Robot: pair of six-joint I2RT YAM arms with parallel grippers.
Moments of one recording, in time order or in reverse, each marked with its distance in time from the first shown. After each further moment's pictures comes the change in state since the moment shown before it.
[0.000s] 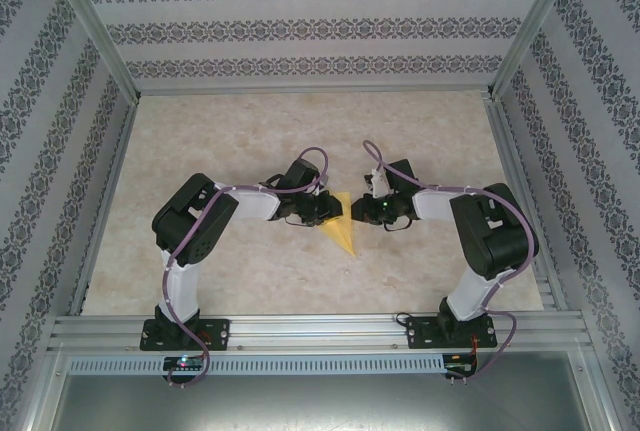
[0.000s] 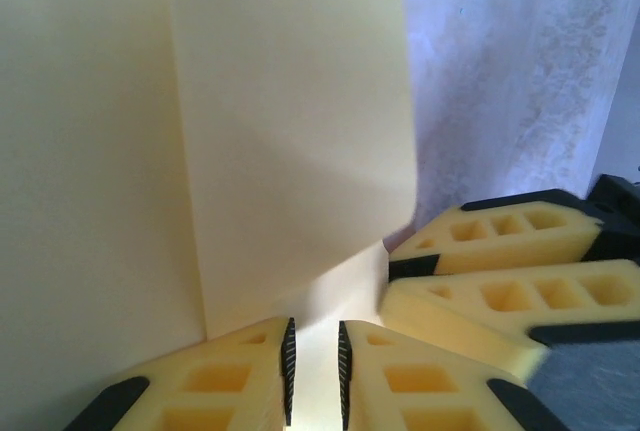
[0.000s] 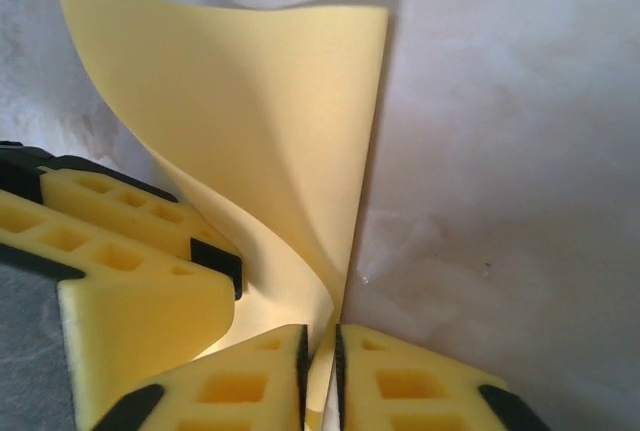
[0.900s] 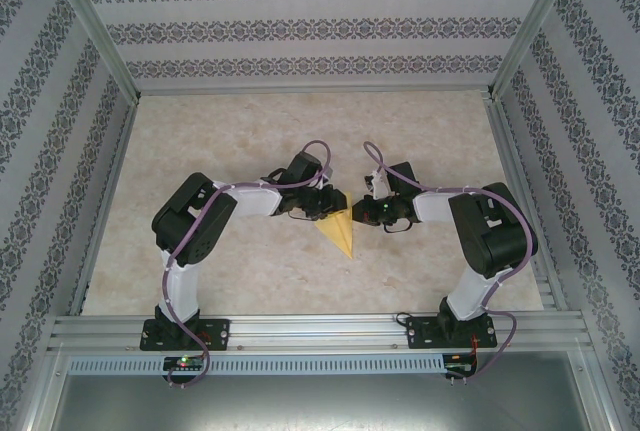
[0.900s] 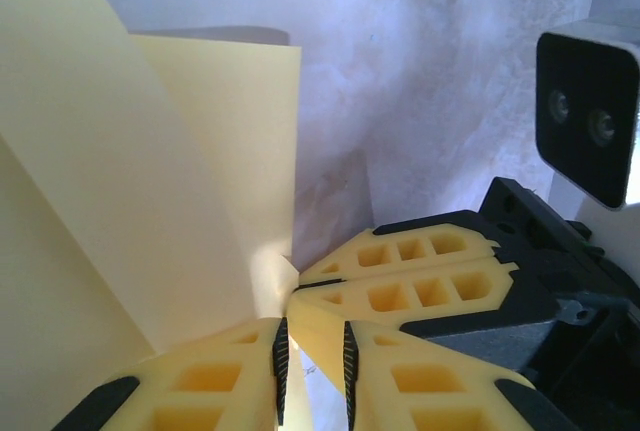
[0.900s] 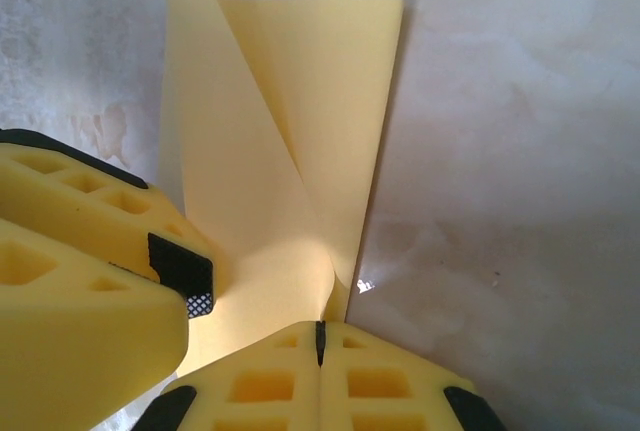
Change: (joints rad) left arm 0.000 -0.004 0.058 -0.022 0.022 0.001; right arm 0.000 0.031 -0.037 0.089 -0.032 0.008
